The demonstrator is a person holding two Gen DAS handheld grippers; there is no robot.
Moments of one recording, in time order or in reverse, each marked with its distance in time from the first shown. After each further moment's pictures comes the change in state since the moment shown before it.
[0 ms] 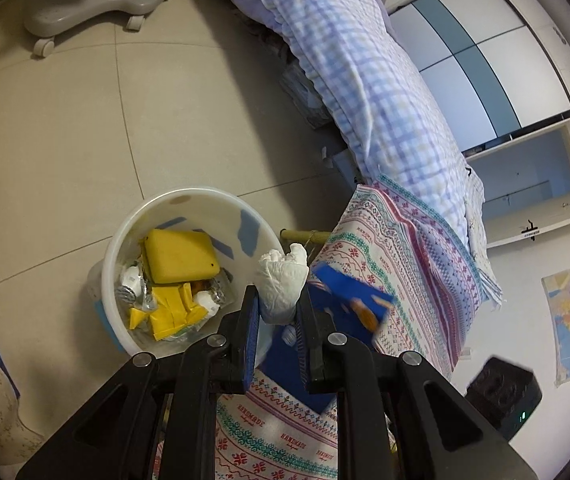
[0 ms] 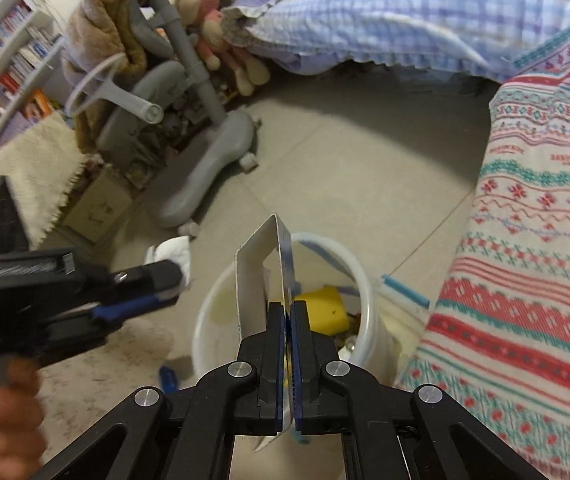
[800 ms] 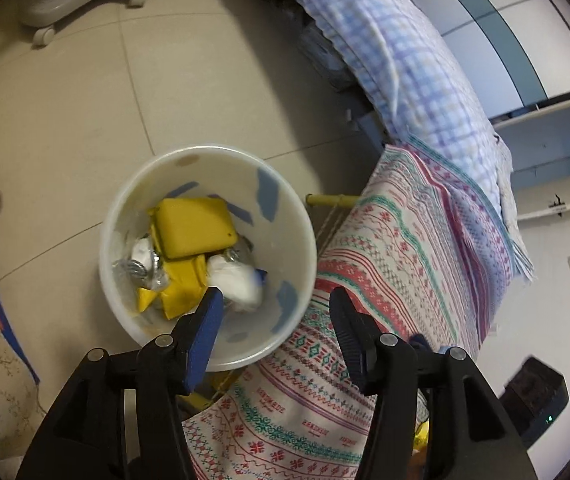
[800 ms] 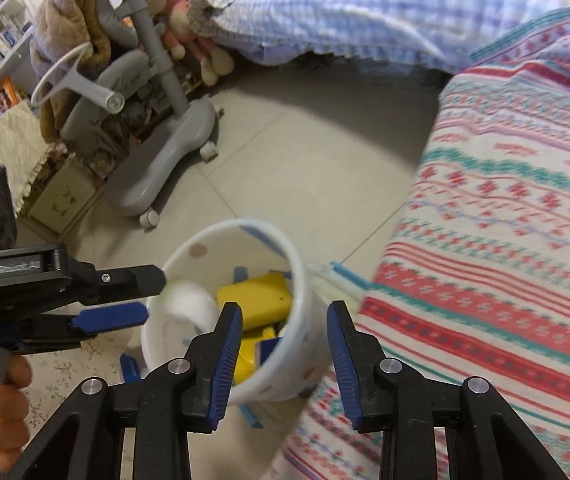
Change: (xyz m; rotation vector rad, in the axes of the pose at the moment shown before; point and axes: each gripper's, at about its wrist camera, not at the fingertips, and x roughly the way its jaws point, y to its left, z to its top) left arm 0.033 0.001 -0.004 0.017 0.123 0.113; right arm -0.035 -0.034 -0.012 0.007 0.018 -0.103
